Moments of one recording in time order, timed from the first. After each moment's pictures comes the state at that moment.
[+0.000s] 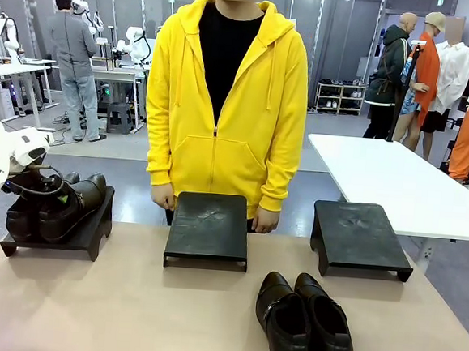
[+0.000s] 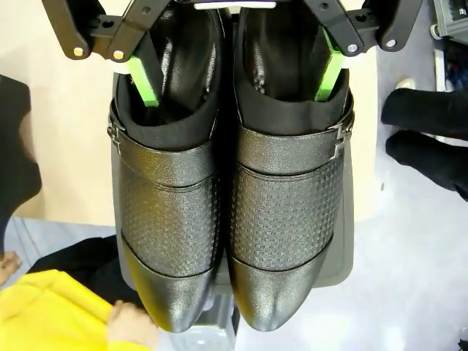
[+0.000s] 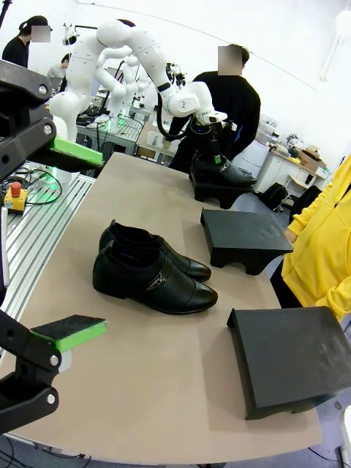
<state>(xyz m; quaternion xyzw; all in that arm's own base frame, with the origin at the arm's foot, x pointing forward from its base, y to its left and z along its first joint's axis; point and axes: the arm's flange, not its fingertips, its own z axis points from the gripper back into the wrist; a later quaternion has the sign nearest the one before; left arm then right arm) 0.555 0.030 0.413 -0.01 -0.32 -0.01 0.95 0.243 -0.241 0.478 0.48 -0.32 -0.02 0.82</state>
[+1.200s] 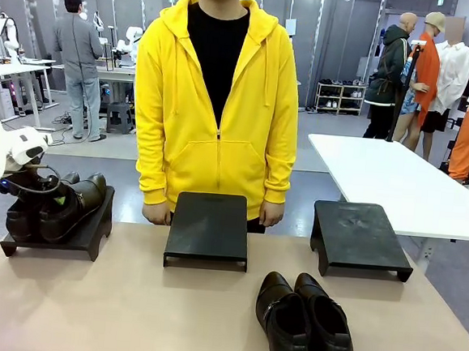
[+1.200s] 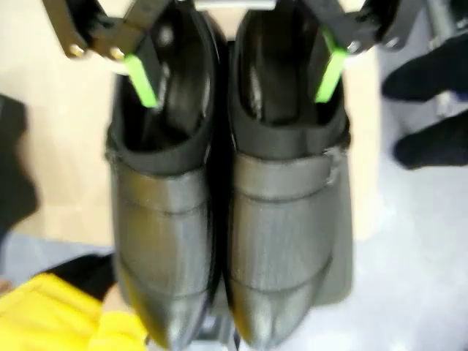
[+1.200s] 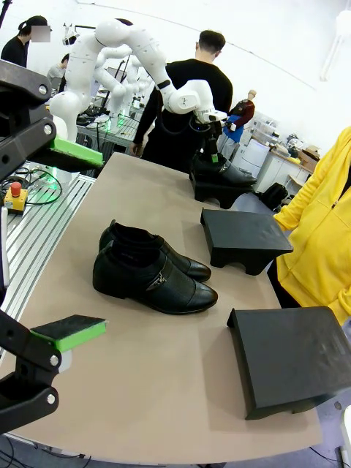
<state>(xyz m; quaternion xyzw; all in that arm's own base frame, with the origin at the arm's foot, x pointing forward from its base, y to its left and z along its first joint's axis) 0.547 0.036 0.423 -0.02 -0.28 -0.02 0.96 0.243 -0.241 0.478 0.48 -0.32 -0.02 0.82</state>
